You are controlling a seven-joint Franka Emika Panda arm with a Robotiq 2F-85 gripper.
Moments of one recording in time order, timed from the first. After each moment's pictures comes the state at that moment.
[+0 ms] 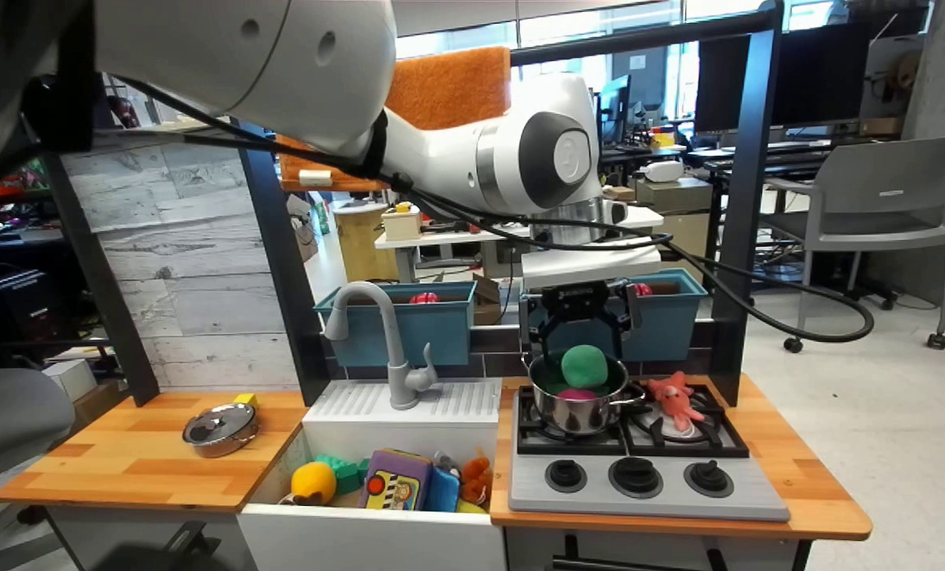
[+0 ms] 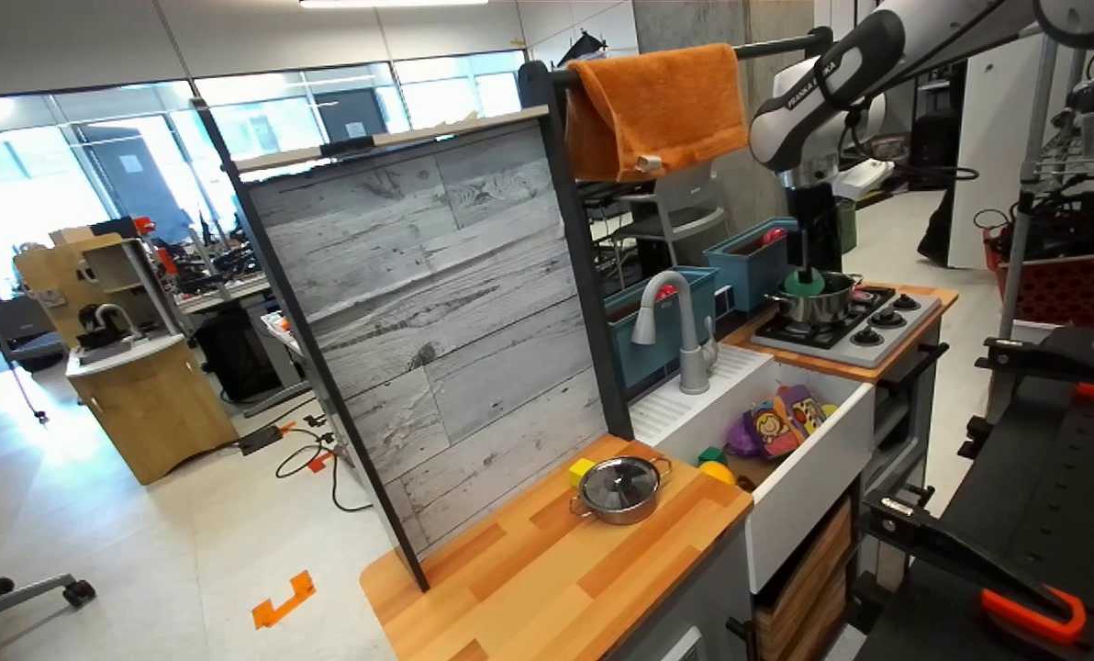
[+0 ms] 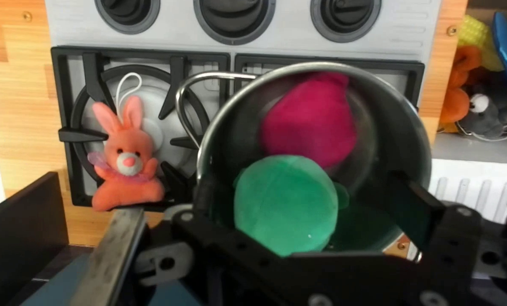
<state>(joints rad) -0.49 1.47 -0.10 -0.53 -0.02 2.03 -0.57</state>
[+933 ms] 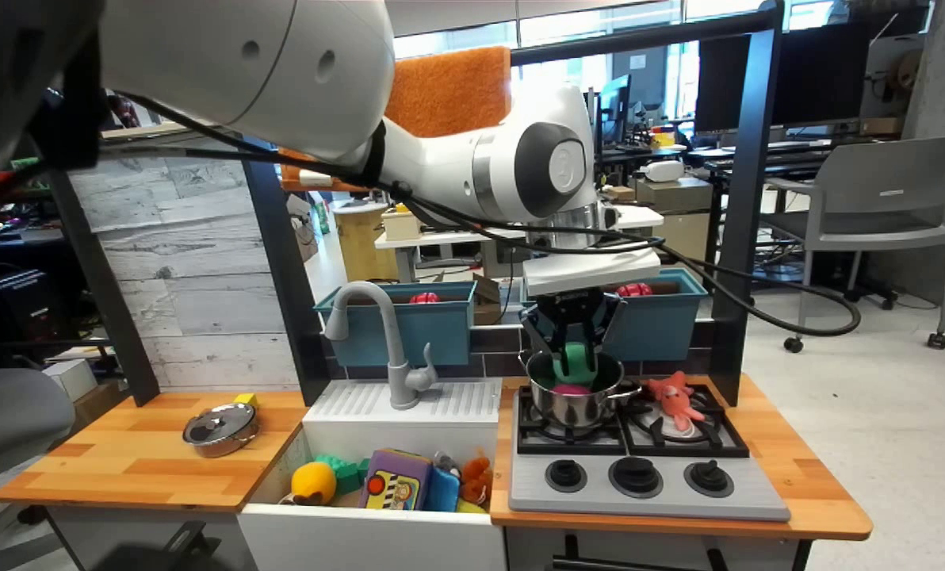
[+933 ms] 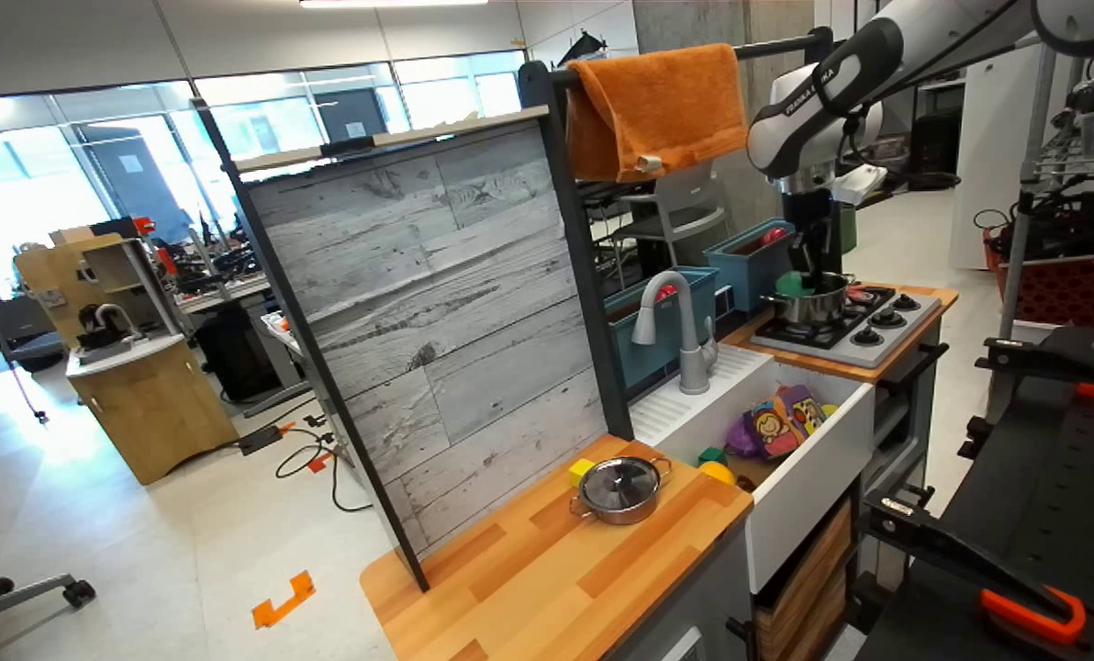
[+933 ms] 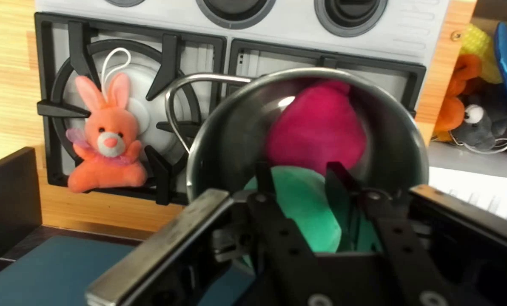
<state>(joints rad) -0.49 1.48 -0.08 -0.52 -0.03 2.05 -0.65</state>
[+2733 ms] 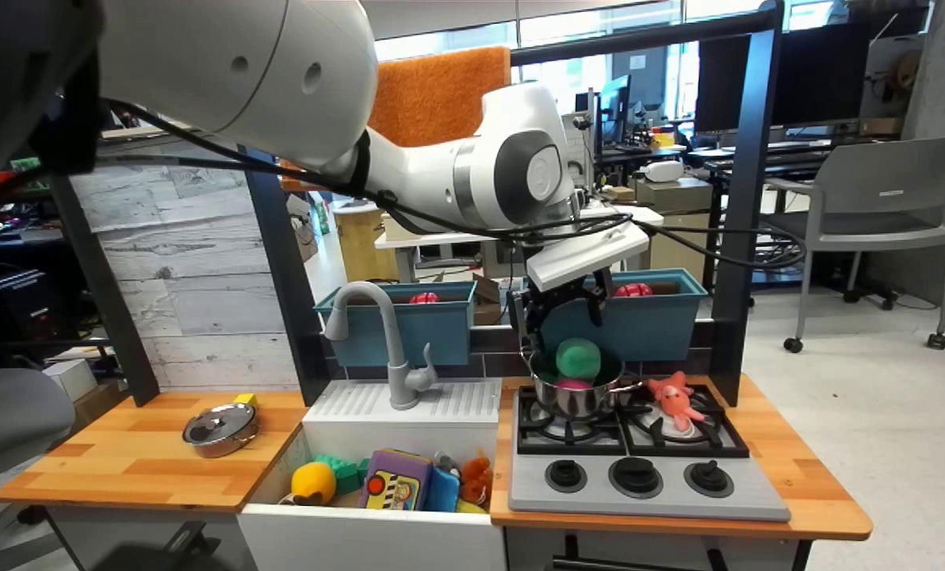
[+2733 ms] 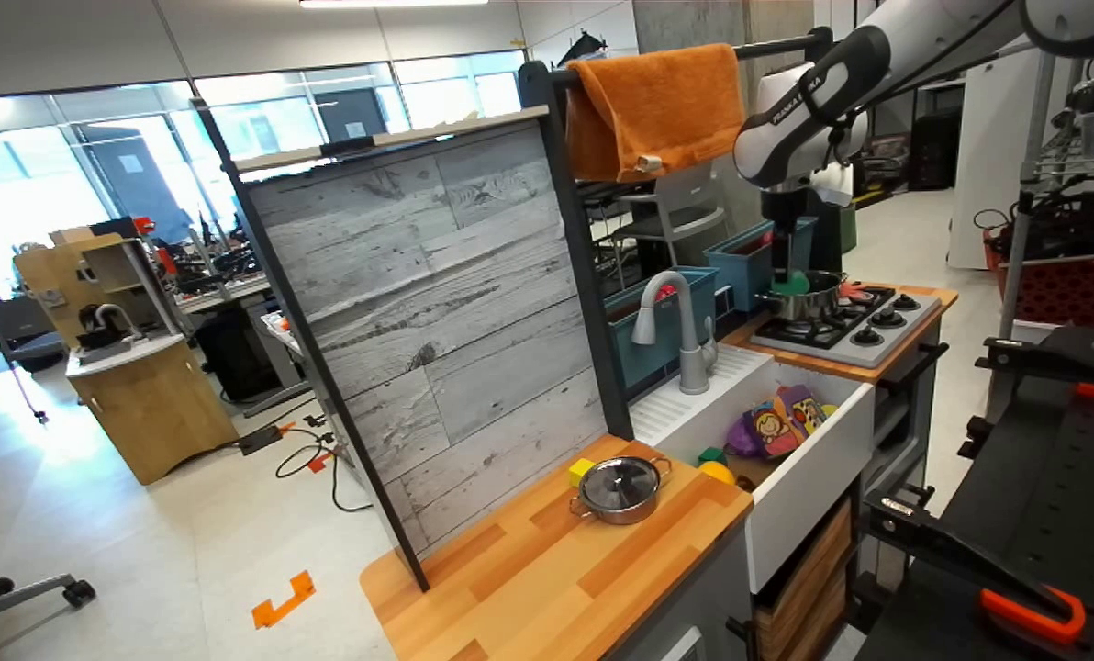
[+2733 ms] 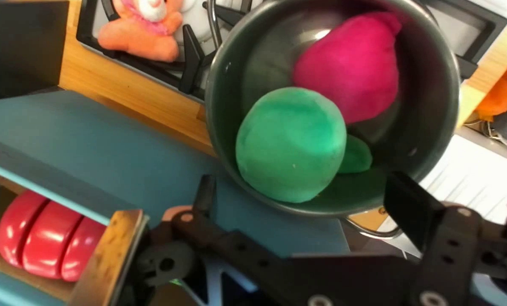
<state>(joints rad) -0.46 1.48 -0.06 -0.54 -0.05 2.24 -0.88</state>
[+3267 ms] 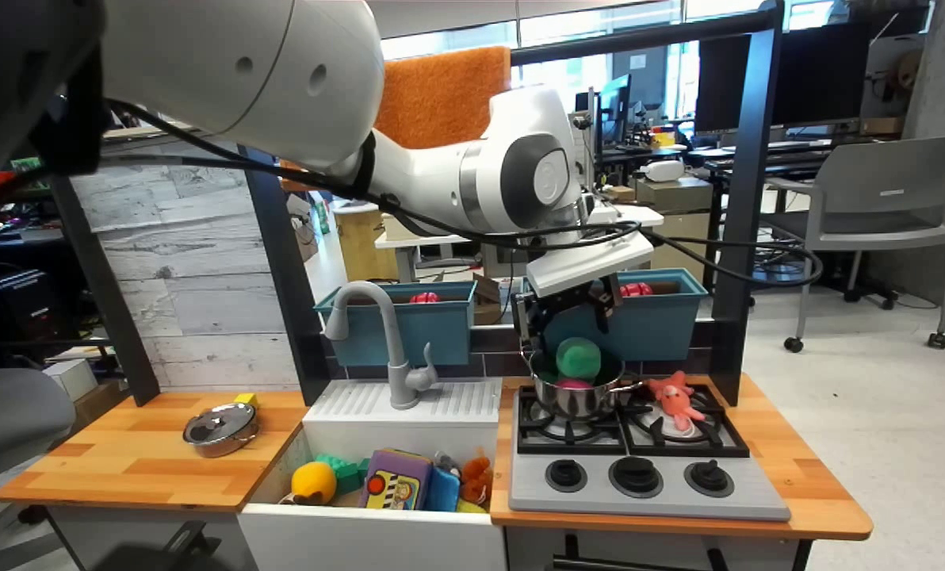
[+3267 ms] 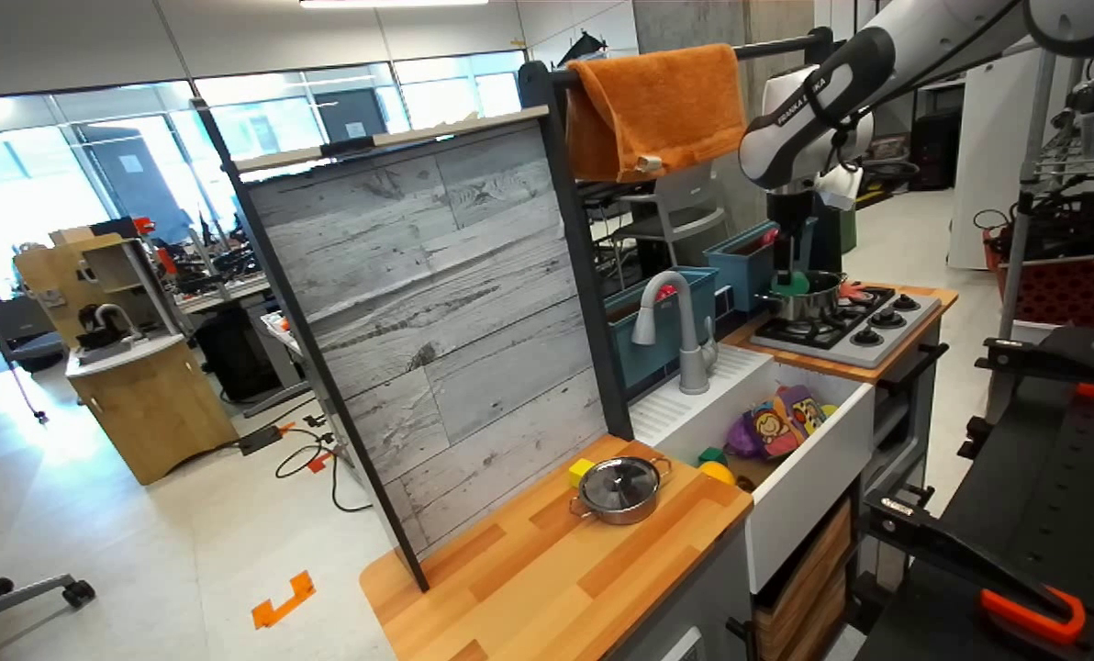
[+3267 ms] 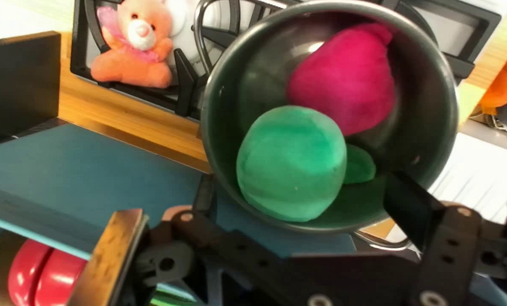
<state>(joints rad) -0.47 1.48 -0.06 -0.55 -0.05 2.24 -0.80</state>
